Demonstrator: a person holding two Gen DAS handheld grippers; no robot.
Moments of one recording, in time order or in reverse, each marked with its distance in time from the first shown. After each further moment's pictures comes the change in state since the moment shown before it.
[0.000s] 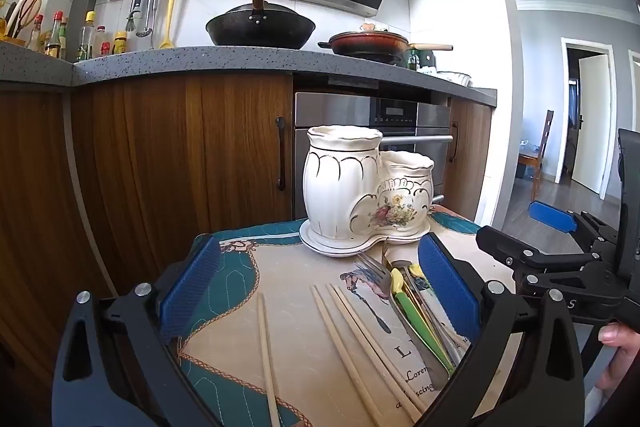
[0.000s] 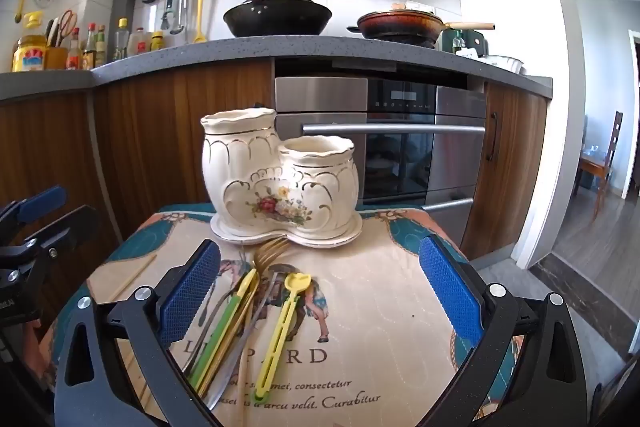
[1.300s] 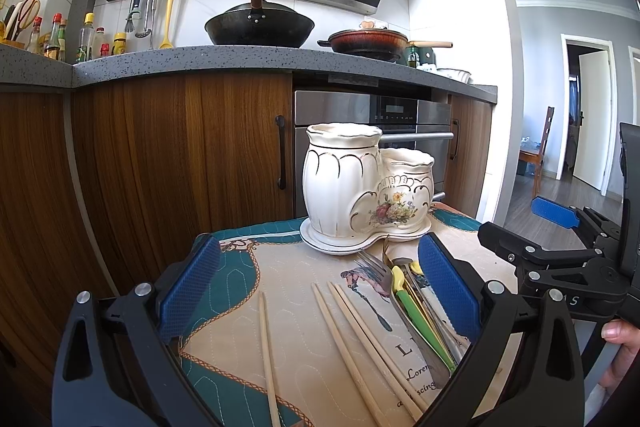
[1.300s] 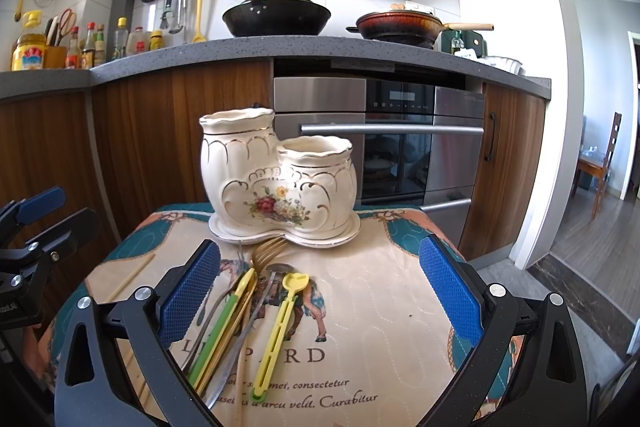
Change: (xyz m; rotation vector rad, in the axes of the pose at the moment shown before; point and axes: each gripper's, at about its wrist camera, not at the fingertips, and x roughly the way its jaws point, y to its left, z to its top) left arm 0.000 0.000 0.000 0.008 0.004 0.004; right arm -0.001 -0.001 0.000 -0.003 0.001 -0.003
